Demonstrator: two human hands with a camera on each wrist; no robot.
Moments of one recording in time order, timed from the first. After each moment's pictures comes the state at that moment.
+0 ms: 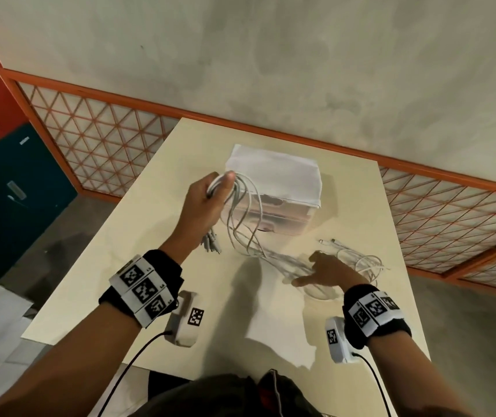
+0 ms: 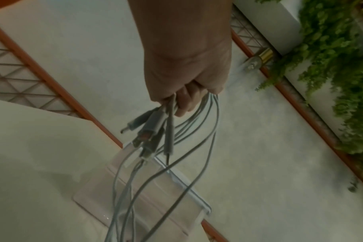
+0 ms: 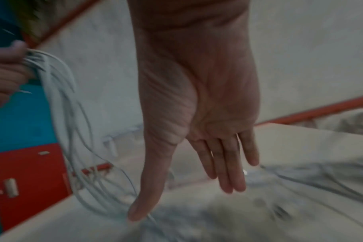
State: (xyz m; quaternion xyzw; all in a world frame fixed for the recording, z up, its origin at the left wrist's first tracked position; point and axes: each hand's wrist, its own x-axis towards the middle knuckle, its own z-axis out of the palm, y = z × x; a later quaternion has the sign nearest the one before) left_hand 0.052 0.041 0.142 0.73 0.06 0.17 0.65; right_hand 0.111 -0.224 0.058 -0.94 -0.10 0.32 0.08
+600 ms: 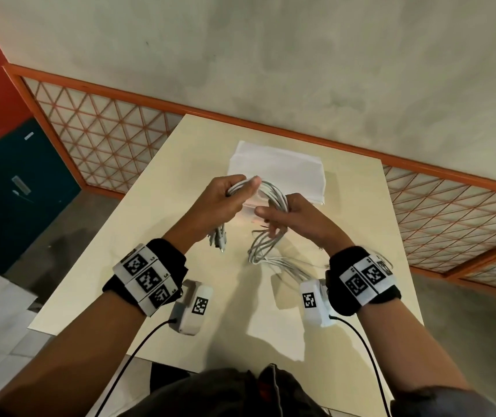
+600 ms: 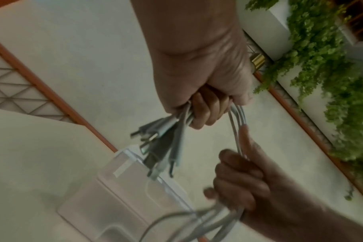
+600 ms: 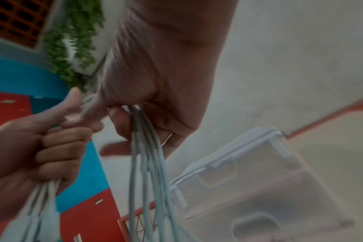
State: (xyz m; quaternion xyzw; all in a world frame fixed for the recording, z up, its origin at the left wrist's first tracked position) left_hand 0.043 0.037 0.161 0.74 -0.03 0.04 0.67; right_hand 0.101 -0.140 0.154 -0.79 -0.26 0.23 0.50
